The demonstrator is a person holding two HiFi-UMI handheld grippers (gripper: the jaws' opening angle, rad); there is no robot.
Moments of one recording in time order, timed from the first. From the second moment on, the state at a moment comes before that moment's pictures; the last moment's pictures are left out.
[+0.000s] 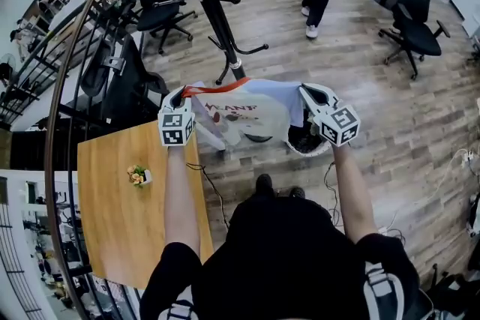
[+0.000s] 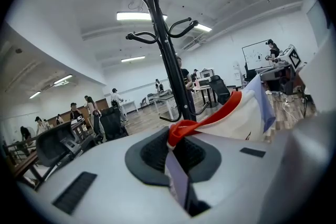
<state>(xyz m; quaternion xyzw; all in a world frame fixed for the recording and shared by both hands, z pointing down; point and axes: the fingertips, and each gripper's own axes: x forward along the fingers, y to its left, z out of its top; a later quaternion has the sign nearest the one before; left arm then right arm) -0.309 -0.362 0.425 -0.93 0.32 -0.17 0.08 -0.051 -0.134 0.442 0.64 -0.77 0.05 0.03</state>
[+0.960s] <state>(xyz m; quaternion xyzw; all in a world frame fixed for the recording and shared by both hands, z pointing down) -0.195 -0.497 0.457 -0.95 0.22 -0.21 0.10 -0.002 -0.210 0.503 0.71 -0.69 0.11 0.10</state>
